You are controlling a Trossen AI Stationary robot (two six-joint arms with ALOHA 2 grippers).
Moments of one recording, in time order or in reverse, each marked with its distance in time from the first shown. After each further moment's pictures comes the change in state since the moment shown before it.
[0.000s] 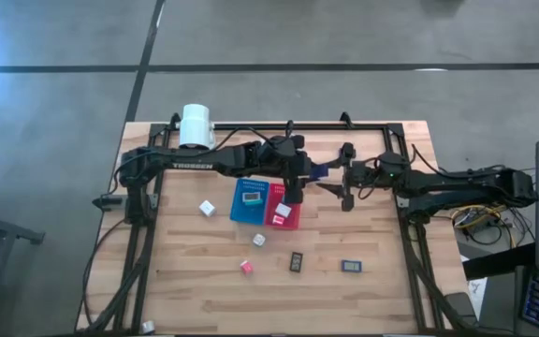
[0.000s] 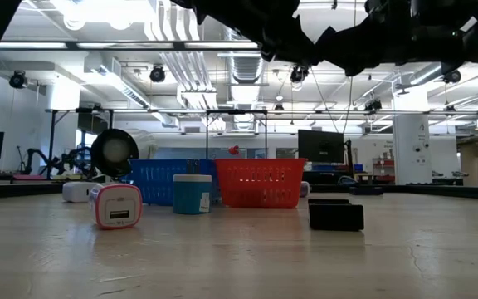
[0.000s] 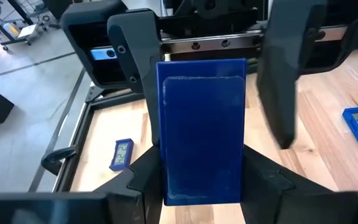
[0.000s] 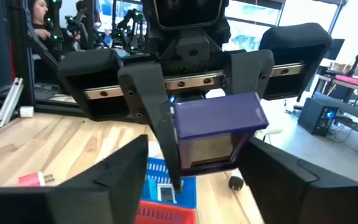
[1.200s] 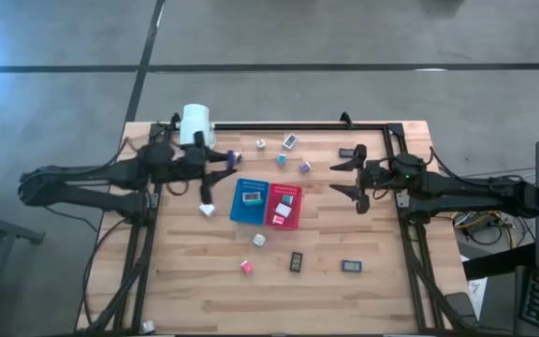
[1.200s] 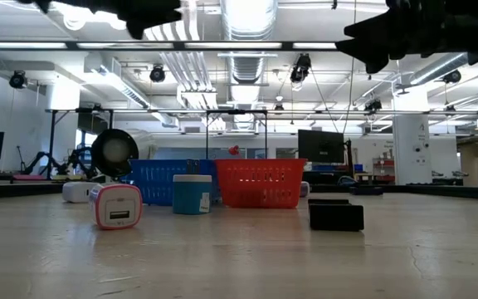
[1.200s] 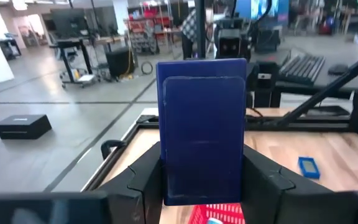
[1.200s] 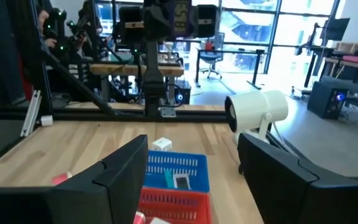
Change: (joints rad) left arm 0.002 -1.042 -0.919 0.262 -0.071 -0.237; right arm 0.000 -0.266 -0.019 -0.273 0.009 0.099
